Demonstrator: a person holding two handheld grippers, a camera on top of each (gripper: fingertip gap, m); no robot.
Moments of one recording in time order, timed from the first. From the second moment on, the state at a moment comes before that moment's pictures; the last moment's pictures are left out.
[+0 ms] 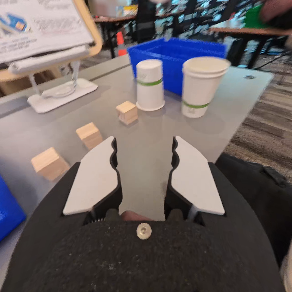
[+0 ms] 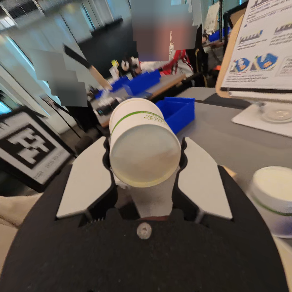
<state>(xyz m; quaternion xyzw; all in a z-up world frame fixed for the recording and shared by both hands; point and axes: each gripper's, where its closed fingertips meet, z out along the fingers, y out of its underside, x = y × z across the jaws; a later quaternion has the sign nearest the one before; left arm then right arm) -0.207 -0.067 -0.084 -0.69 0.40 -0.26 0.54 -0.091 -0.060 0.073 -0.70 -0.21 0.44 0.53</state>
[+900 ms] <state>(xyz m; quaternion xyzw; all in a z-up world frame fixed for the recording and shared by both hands) -0.168 -0.152 0.016 -0.50 0.60 -0.46 0.42 -0.134 -0.132 -0.006 -0.65 -0.15 0.59 0.44</state>
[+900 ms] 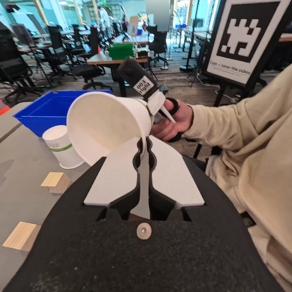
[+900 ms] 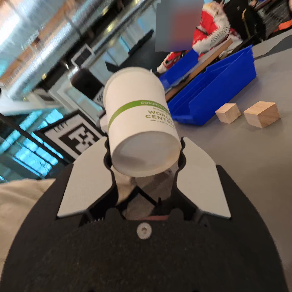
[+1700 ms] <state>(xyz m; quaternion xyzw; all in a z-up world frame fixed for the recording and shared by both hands) -0.197 -0.183 -0.024 -0.46 0.78 -0.37 0.24 -0.175 -0.148 -0.036 -0.70 -0.48 0.47 0.24</state>
